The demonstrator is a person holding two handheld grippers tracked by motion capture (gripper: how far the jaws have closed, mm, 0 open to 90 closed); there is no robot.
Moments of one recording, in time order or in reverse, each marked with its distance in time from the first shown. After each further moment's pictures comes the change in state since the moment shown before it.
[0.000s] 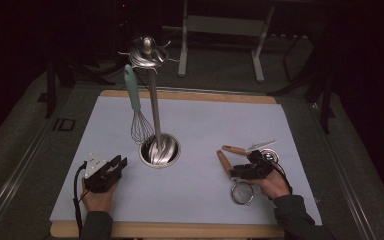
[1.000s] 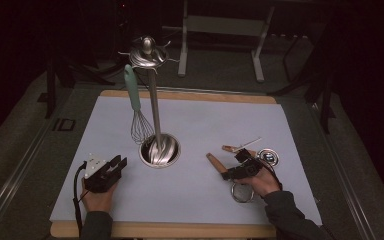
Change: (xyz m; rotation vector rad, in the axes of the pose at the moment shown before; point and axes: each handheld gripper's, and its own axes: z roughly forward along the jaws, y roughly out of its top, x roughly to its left) left arm 0.000 0.000 0.000 0.002 0.005 0.002; right arm 0.012 0.016 0.025 0.139 0.017 0.035
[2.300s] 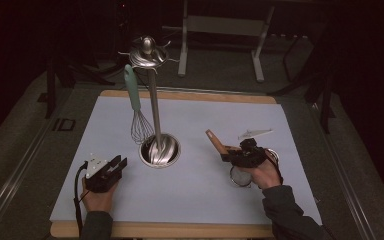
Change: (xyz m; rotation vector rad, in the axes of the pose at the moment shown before) left arm -0.001 0.000 0.002 0.007 0.008 0.011; right arm 0.022 0.022 -0.043 -0.291 -0.072 -0.093
